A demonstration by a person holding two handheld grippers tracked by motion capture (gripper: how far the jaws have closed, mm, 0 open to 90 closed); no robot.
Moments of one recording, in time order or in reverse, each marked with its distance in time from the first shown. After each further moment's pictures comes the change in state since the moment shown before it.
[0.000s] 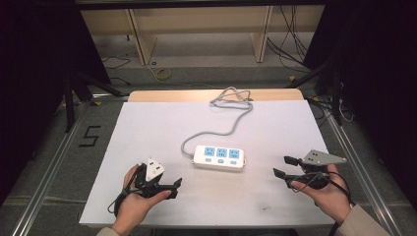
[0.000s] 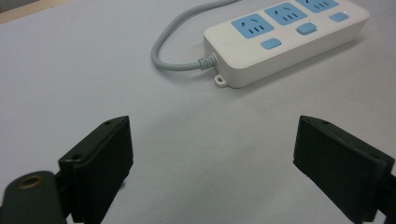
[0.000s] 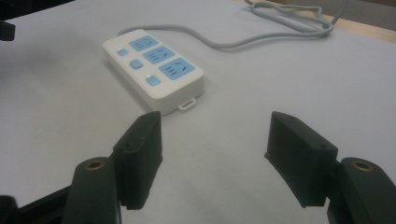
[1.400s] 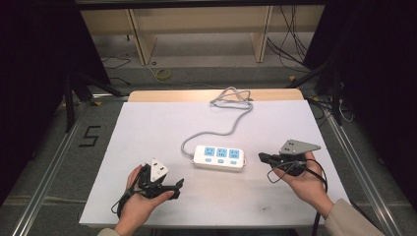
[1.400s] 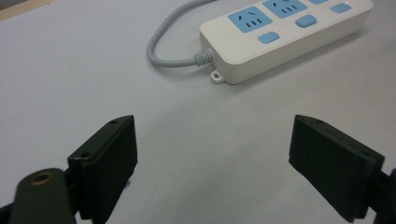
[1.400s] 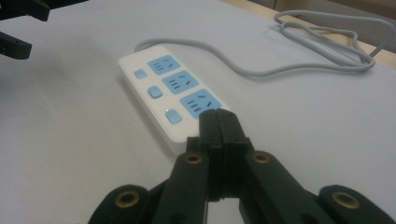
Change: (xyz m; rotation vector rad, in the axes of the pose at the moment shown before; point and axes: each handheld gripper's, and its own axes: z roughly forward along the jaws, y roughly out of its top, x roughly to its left) left arm -0.007 0.001 0.004 0.021 0.011 0.017; right arm 0.018 0.038 0.041 0.018 0.047 -0.085
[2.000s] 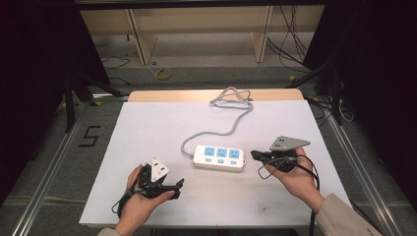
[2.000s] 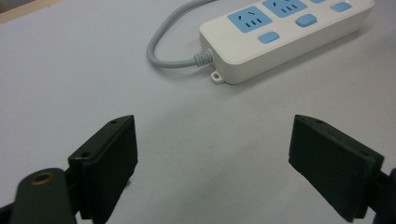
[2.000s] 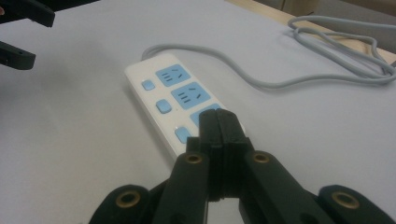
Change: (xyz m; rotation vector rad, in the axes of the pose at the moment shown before) left arm 0.000 0.001 0.000 0.006 0.003 0.015; right arm 0.006 0.014 0.018 0.010 0.023 -0.011
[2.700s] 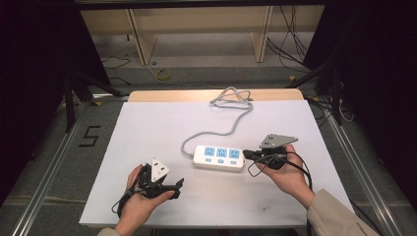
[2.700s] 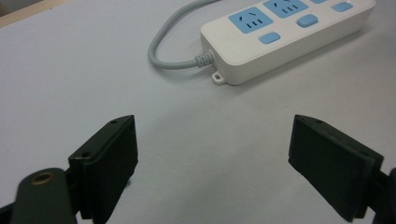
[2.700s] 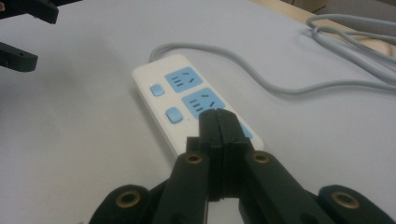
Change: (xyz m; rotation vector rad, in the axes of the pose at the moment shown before) left arm 0.000 0.000 0.000 -0.004 0.005 0.003; right arm 0.007 0.011 0.020 0.030 0.026 -0.015
